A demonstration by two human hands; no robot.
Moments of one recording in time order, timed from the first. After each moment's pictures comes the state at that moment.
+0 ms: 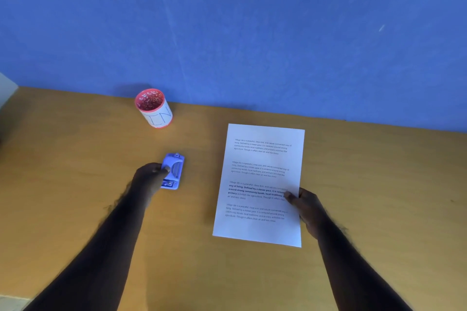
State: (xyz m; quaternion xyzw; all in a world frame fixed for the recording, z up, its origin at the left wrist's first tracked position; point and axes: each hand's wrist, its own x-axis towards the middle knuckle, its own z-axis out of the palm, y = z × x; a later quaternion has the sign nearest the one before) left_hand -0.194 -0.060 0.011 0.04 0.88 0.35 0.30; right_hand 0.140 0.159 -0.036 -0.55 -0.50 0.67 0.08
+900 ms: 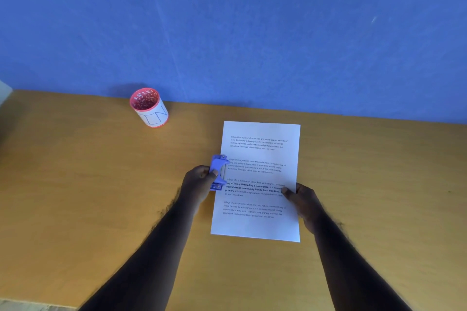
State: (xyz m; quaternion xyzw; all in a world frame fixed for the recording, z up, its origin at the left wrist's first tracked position) left_hand -0.094 0.000 0.015 0.11 0.81 0.44 0.37; right_hand 0.141 0.158 -0.040 -0.54 -0.51 0.67 0.09
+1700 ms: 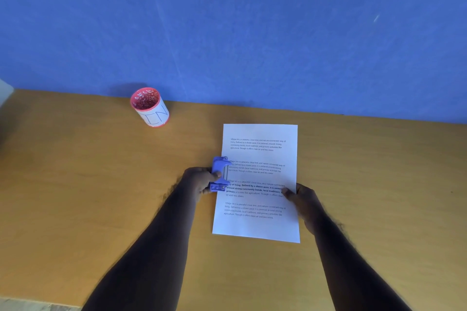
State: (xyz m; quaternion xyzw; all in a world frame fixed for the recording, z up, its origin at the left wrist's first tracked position) left_hand -0.116 0.019 0.006 -0.07 0.74 0.44 0.51; right_hand 0.140 0.156 -0.035 -0.55 -0.53 0.65 0.09
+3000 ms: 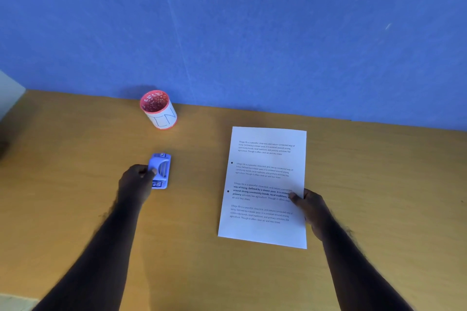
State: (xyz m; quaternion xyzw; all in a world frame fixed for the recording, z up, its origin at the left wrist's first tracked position) left_hand -0.208 -0.090 0.011 0.08 0.93 0.30 0.18; right_hand 0.138 0.157 -0.035 -0.56 -0.52 0.64 0.08
